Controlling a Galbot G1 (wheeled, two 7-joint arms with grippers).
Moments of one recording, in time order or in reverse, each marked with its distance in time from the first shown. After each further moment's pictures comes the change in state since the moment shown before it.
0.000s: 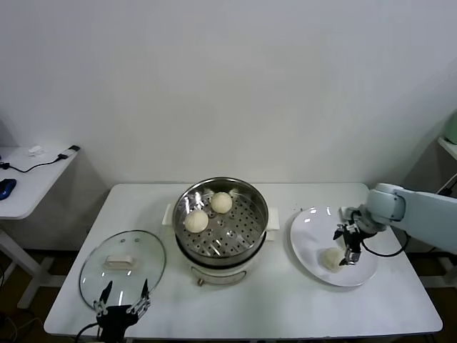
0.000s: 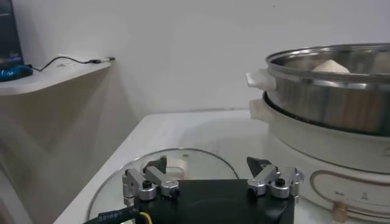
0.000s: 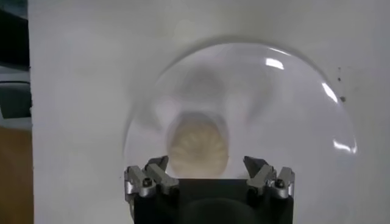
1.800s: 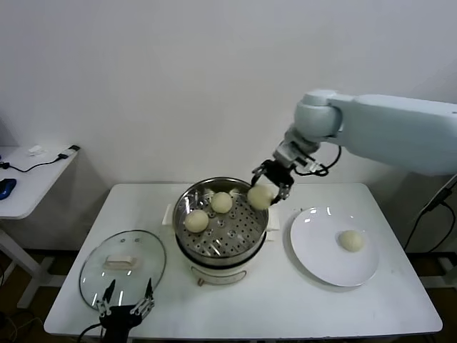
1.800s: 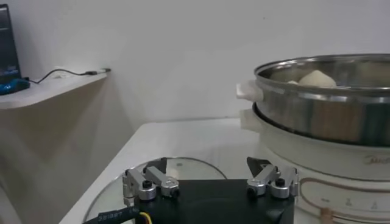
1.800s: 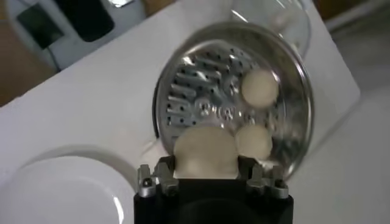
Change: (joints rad) left arm 0.030 -0.007 0.039 -0.041 0.039 -0.023 -0.016; right arm 0.477 0.423 -0.008 0.155 -0.078 0.540 -0.236
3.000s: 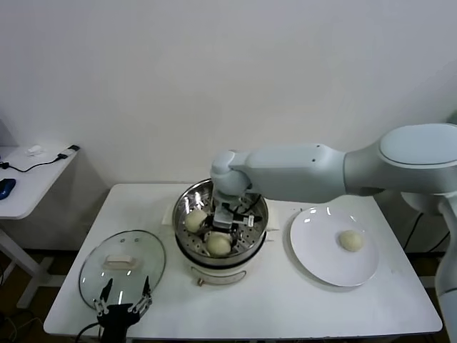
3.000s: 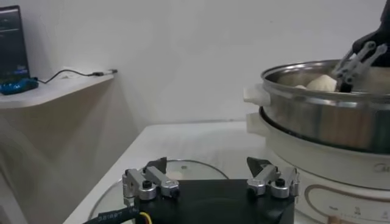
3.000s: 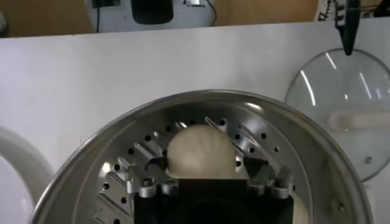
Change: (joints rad) left arm -0.010 -0.016 -0.011 0.006 -0.007 -0.008 -0.008; right arm -0.241 0.336 -0.004 -0.162 -0.242 0.161 0.090
